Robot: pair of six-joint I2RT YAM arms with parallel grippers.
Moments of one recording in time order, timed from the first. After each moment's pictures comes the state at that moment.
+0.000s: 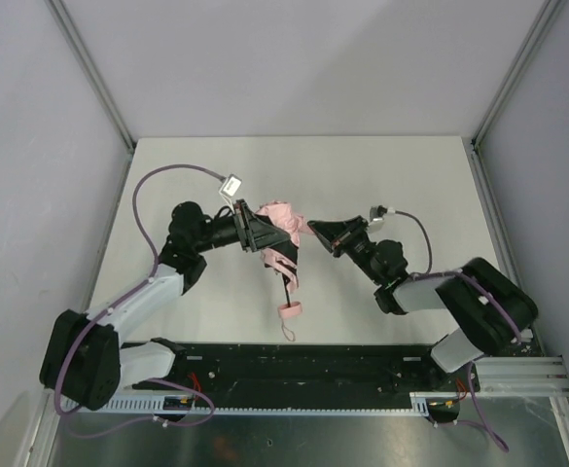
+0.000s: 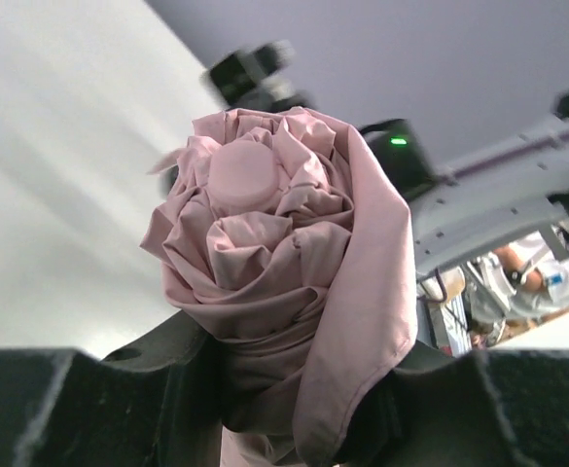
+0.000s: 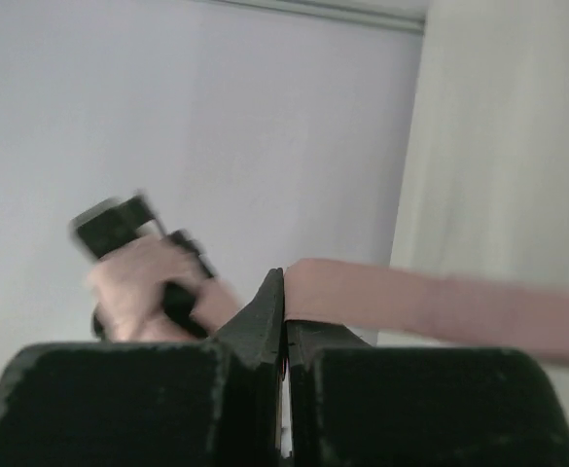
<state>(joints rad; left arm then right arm) -0.40 1.17 0.64 0.57 0.87 -0.79 0.64 1.57 0.42 1.29 -0.06 1.52</state>
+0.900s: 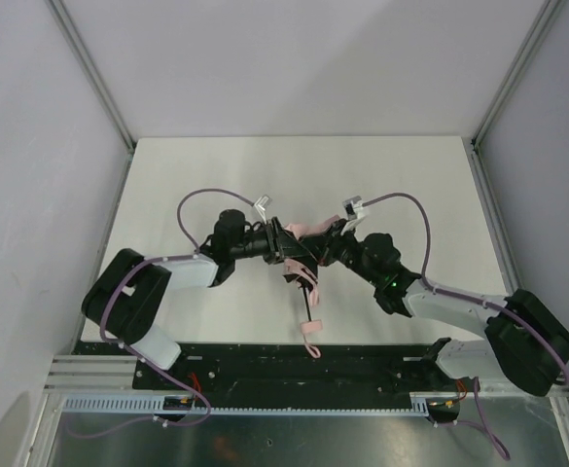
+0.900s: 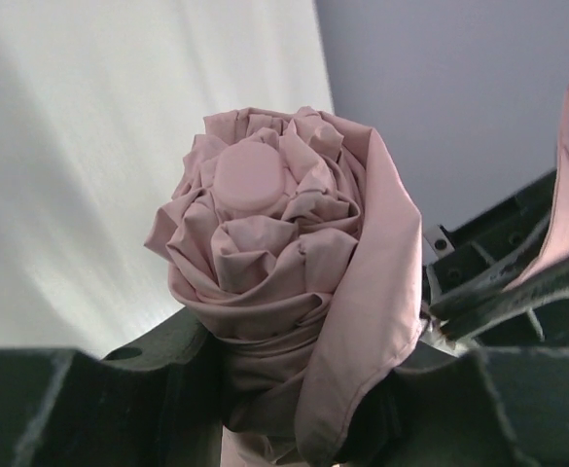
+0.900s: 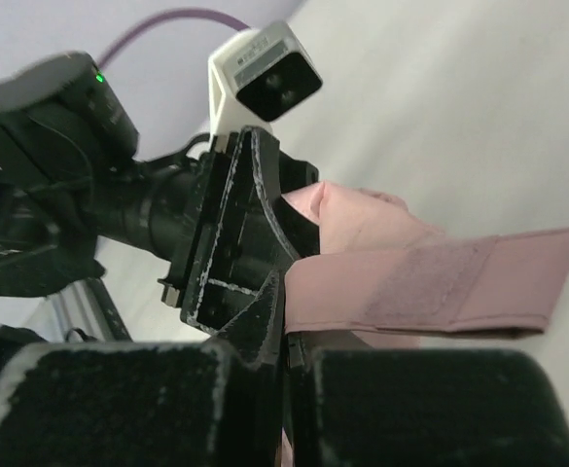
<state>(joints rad) -0.51 1.57 0.63 0.65 0.71 -1.01 0.78 1.24 0.54 0.72 -0.07 0.57</state>
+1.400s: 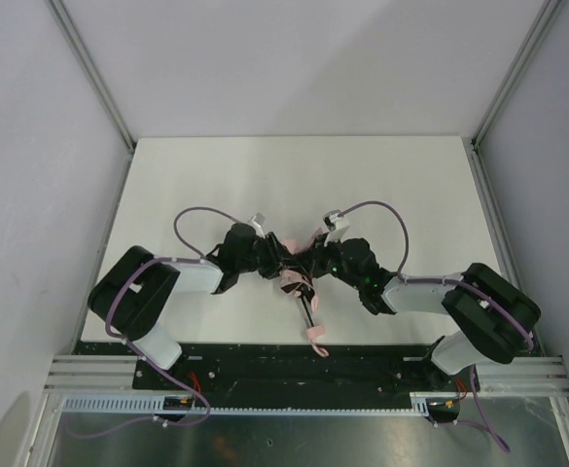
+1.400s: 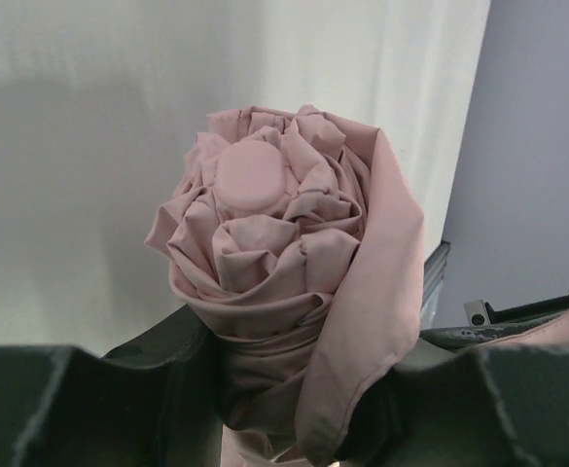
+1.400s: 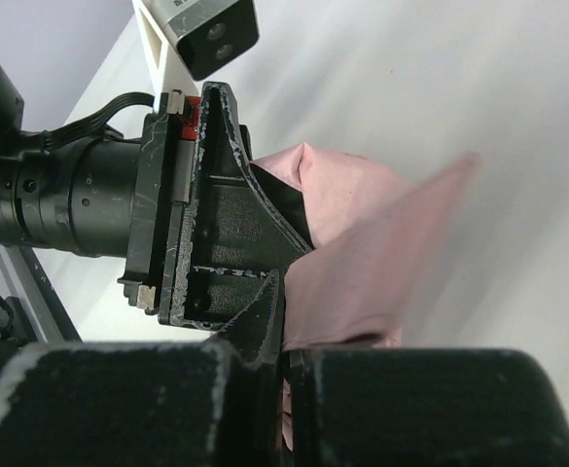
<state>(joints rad) -0.57 1.62 0.58 0.46 0.39 -1.06 0.83 1.49 0.54 0.74 -0.03 0.55</state>
